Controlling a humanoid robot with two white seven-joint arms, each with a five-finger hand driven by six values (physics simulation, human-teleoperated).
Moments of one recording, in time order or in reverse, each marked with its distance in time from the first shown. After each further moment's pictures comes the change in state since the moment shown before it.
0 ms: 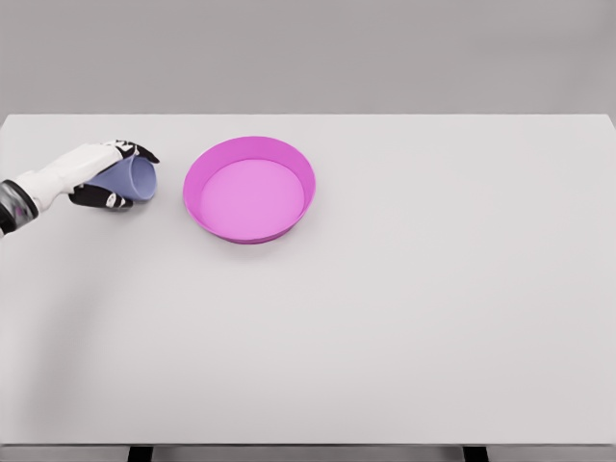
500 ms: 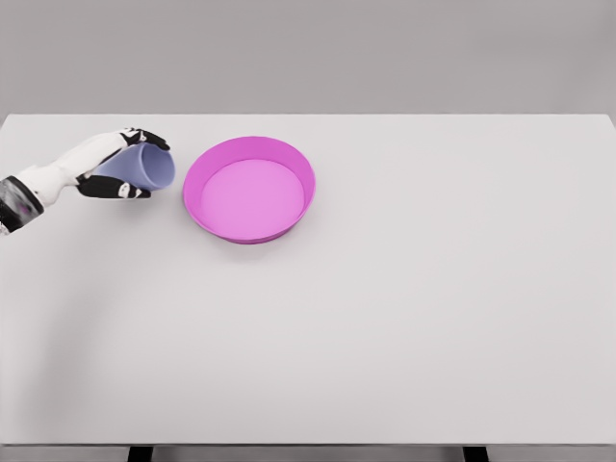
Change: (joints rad) left arm -0.002 -0.020 -0.009 -0.006 0.255 0.000 -0.067; right arm 0.000 0.000 0.000 0.000 0.000 0.000 0.000
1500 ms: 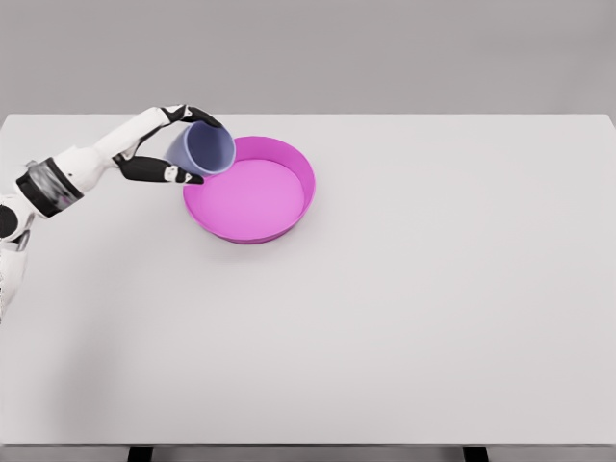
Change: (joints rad) left arm -0.032 -0.027 -0.146 -0.123 0.367 0.000 -0.073; right arm 0.000 0.000 0.000 0.000 0.000 0.000 0.000
